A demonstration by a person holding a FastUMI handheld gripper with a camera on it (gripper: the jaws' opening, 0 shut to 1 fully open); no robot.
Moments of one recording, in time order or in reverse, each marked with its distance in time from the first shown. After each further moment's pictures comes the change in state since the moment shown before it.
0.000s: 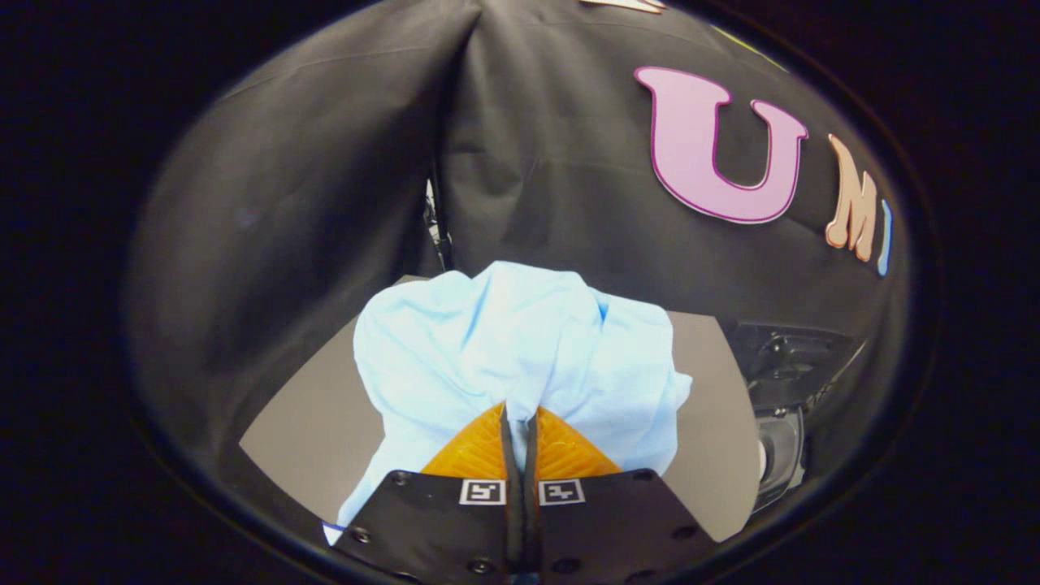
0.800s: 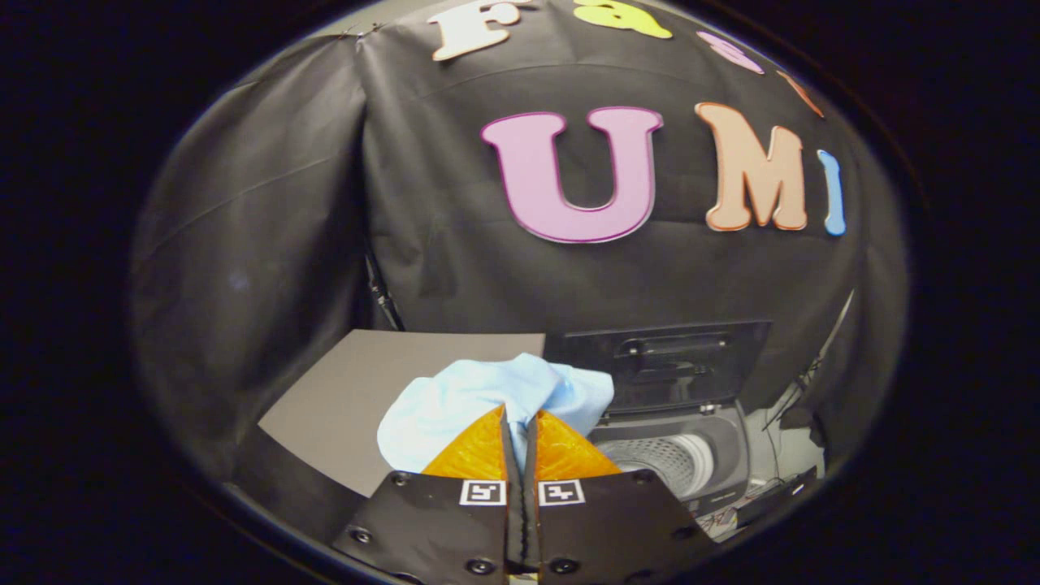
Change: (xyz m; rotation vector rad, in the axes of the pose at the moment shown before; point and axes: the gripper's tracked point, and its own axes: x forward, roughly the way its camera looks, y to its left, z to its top) arm -0.127 -0.210 0.003 0.204 -0.116 -0.067
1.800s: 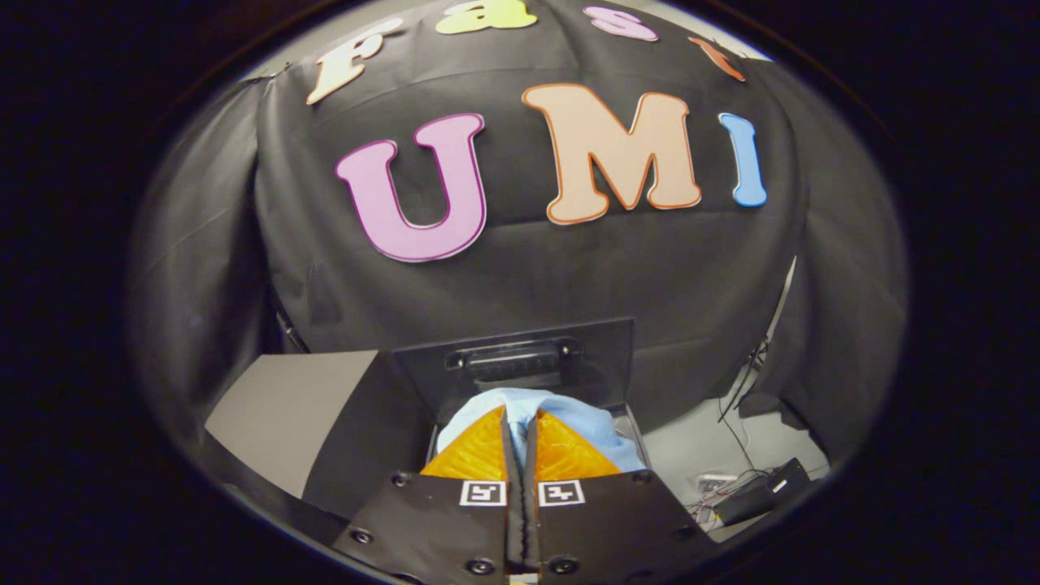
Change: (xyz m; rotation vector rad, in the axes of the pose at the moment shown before) arm 0.010 -0.187 -0.012 0.069 -0.017 -0.167
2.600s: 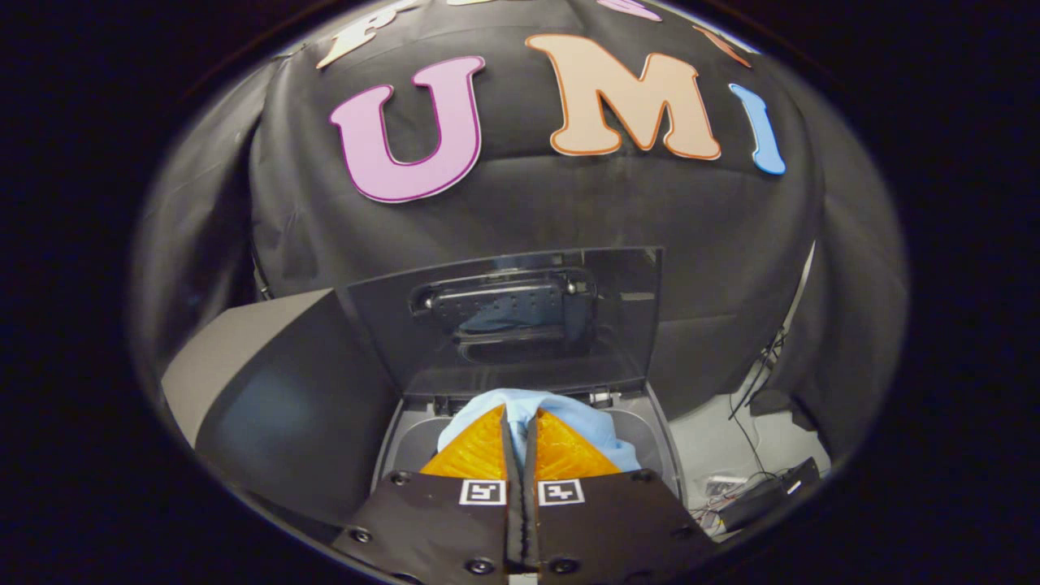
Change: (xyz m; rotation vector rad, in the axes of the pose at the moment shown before) arm 0.089 -0.014 -0.091 0.009 -0.023 0.011
